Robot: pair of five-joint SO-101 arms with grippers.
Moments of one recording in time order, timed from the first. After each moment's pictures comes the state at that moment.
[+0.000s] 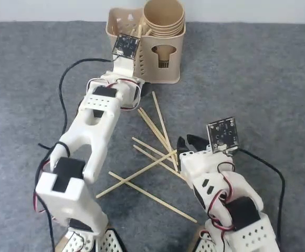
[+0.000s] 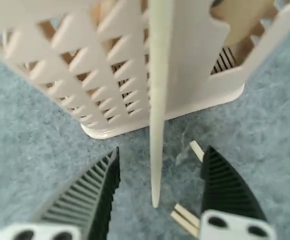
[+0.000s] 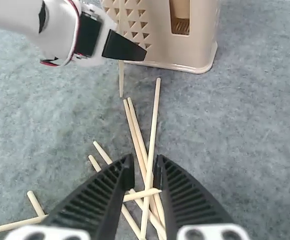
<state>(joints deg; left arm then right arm) 3.8 13.8 17.0 31.3 -1.3 -27.9 -87.7 74.1 54.1 -9.9</state>
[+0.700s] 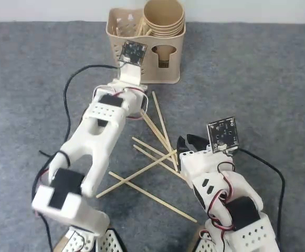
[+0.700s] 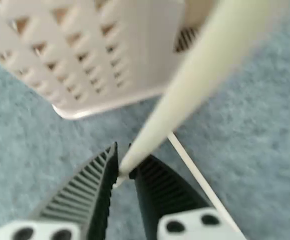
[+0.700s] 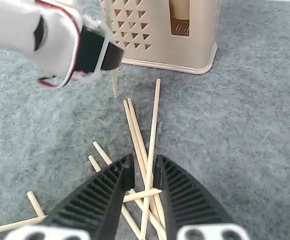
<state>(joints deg) 8.3 3.9 28.1 30.8 2.4 -28.0 -87.7 74.1 53.9 -9.9</state>
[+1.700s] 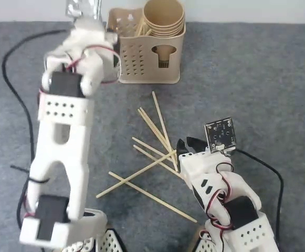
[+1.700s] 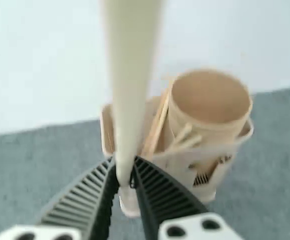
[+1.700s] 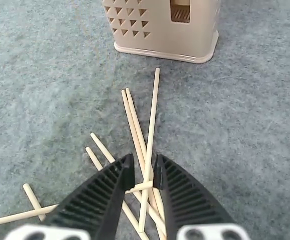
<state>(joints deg) 1.4 -6.7 -8.8 56.3 2.9 -28.0 -87.8 76.0 53.9 -9.9</state>
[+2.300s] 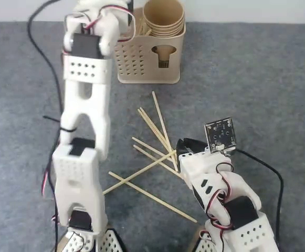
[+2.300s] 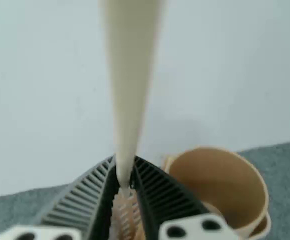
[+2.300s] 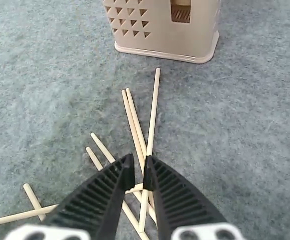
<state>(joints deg) 3.3 37.8 -67.7 62.9 3.1 -28.1 -87.8 76.0 53.9 -9.9</state>
